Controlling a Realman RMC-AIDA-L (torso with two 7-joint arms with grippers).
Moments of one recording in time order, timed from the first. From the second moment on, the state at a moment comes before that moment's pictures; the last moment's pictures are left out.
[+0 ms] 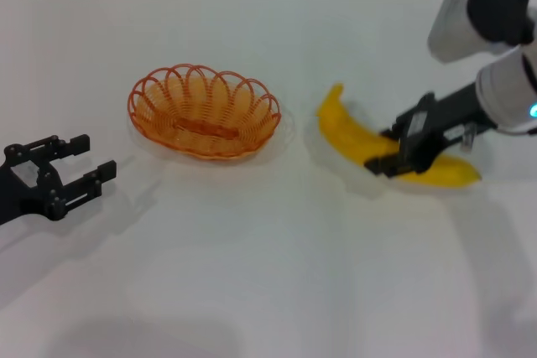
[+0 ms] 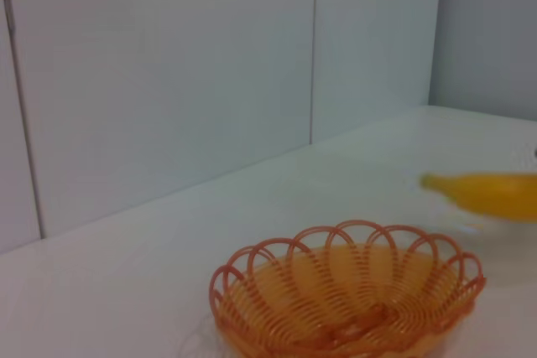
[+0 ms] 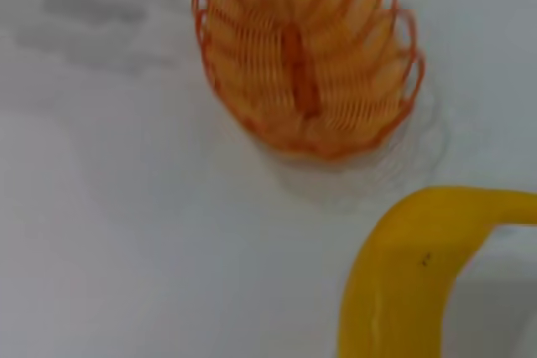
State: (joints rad) left arm -0.34 -2.04 0.72 0.57 1.81 1.39 -1.03; right arm 0.50 2.04 -1.32 -1.28 -2.40 -1.46 2.15
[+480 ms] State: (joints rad) left arm -0.35 -2.04 0.73 0.57 1.81 1.39 -1.02; right arm 0.61 2.04 -1.39 -1.36 -2.30 -1.35 2.15
